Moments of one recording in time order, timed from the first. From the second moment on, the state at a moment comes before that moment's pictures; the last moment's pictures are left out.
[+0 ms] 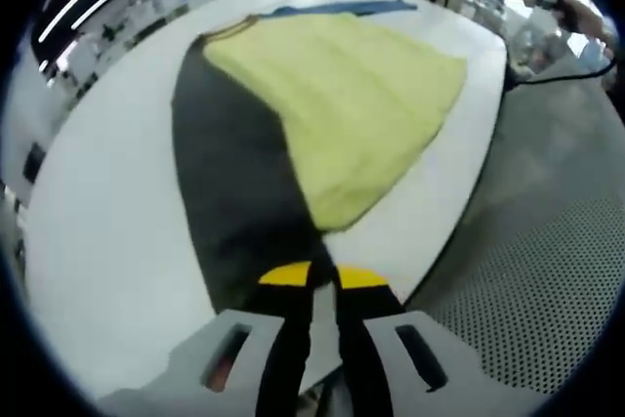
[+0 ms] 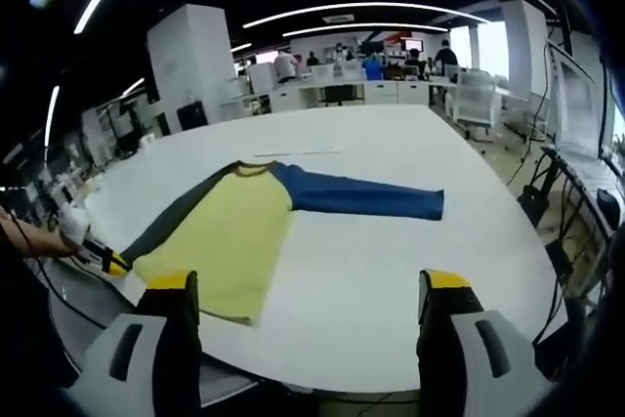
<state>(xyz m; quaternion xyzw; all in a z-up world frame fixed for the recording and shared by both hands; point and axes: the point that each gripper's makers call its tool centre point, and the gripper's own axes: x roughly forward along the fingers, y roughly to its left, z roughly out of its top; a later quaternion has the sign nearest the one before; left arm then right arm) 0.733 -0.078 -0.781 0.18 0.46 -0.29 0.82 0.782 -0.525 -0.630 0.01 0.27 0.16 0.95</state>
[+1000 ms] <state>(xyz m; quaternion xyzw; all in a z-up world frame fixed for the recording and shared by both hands) 0.754 -0.051 -0.749 0.12 0.43 -0.25 0.86 0.784 -0.515 -0.630 0.01 0.27 0.17 0.95</state>
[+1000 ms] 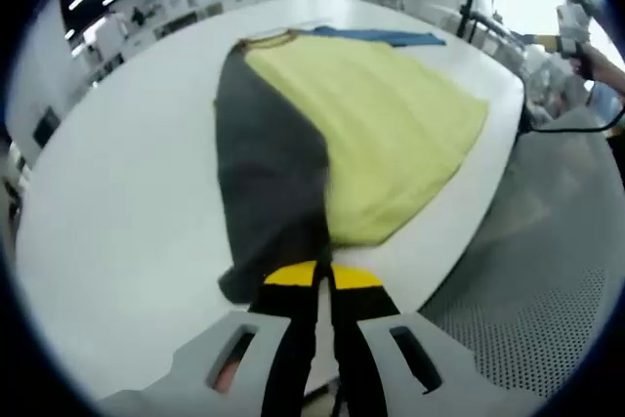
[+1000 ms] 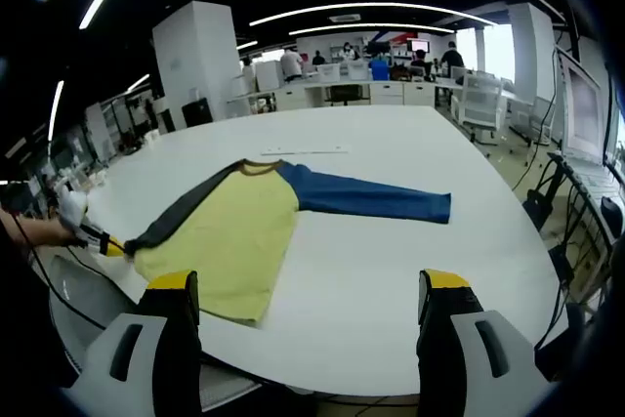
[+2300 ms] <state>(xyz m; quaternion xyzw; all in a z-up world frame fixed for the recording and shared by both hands) 0.817 0.041 -0.679 0.11 0.37 -0.14 0.91 0.797 -0.507 -0.629 0.00 0.27 0.18 0.94</state>
